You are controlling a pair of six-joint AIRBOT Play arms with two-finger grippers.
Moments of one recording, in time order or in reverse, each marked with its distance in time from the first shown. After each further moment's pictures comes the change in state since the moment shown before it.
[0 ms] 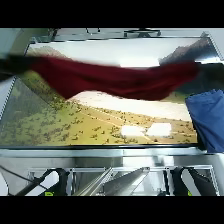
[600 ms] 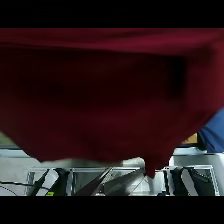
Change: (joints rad) left arm 0.257 0.142 0.153 -0.090 -0.007 -0.038; right arm 0.028 0.005 0.345 -0.122 -0.150 0.004
